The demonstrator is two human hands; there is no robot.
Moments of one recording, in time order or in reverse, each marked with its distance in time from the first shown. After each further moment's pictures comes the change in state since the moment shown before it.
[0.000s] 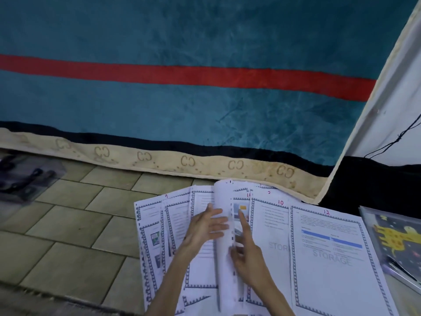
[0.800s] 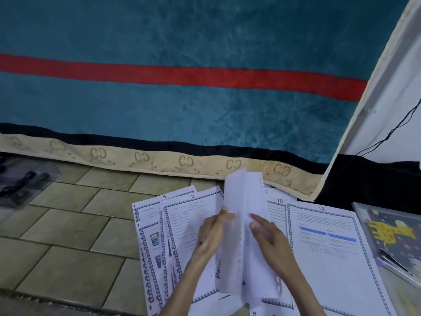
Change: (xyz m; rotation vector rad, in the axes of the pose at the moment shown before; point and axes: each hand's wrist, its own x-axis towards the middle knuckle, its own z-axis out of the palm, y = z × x) left_hand -0.019 -0.007 0.019 0.486 0.044 0.229; right_hand -0.003 -0.016 -0.048 0.010 0.150 0.135
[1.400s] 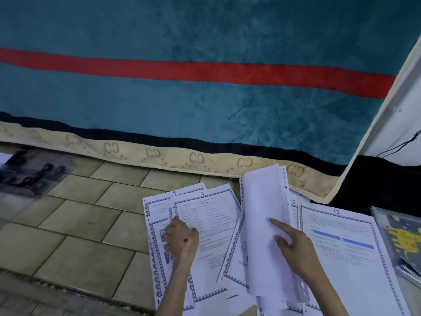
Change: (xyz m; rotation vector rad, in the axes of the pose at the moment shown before) left_hand 0.015 -0.047 -0.045 0.354 0.463 -0.446; right_hand 0.012 0.022 -0.022 -0.217 -0.007 -0.042
